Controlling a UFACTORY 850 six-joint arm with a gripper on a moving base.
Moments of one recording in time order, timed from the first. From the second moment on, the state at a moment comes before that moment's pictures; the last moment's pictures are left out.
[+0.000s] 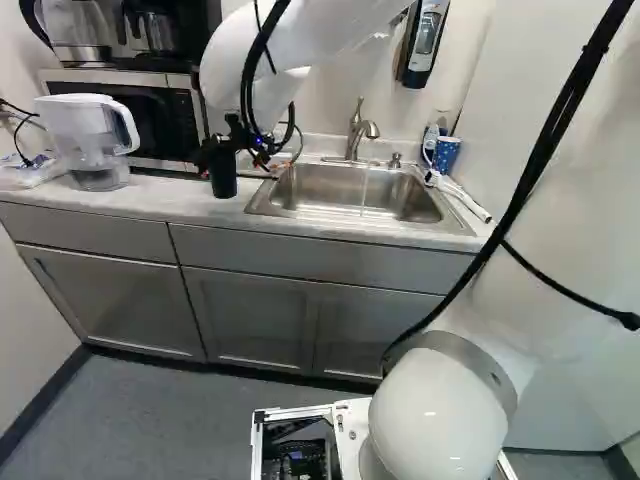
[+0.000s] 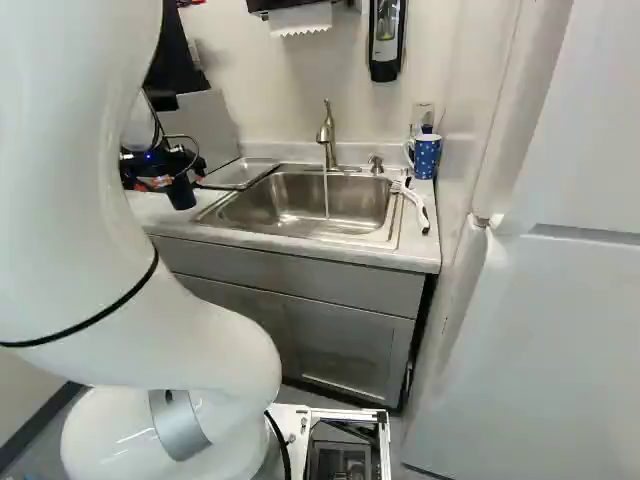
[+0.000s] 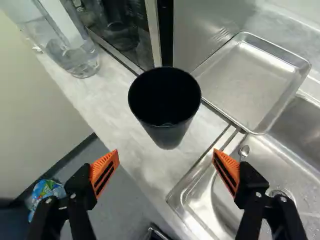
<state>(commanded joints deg) 34.0 4.1 -53.6 2.6 -12.6 0.0</state>
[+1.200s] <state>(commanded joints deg) 34.2 -2.3 -52.0 2.6 6.2 0.0</state>
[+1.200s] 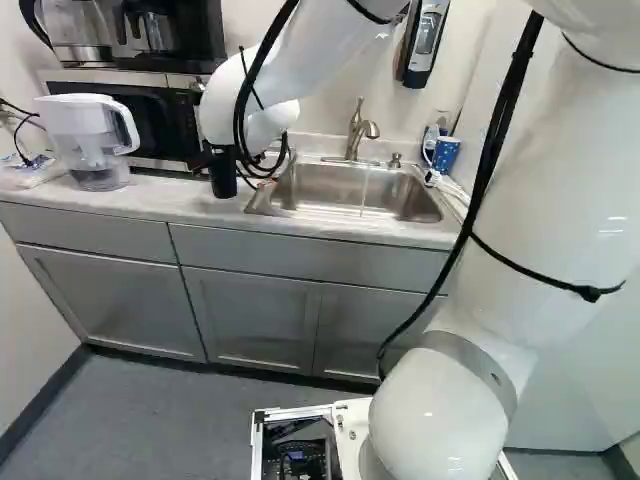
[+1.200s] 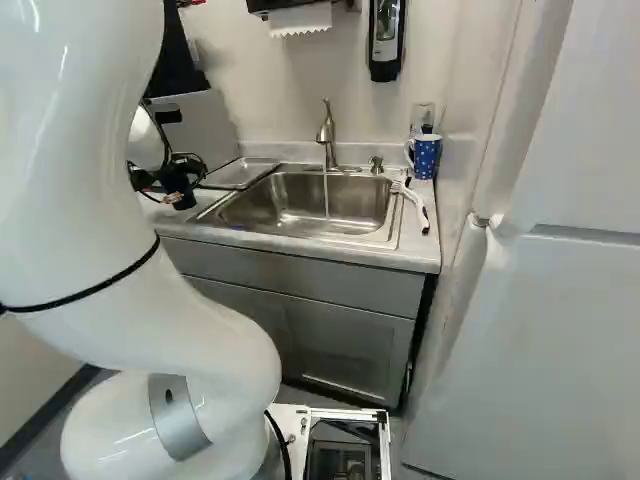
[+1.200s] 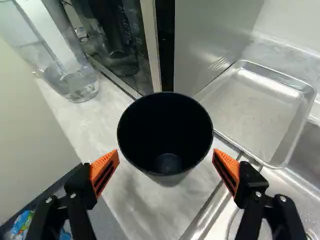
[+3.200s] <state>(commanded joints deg) 34.7 -4.0 -40.6 2.6 40.9 0.0</state>
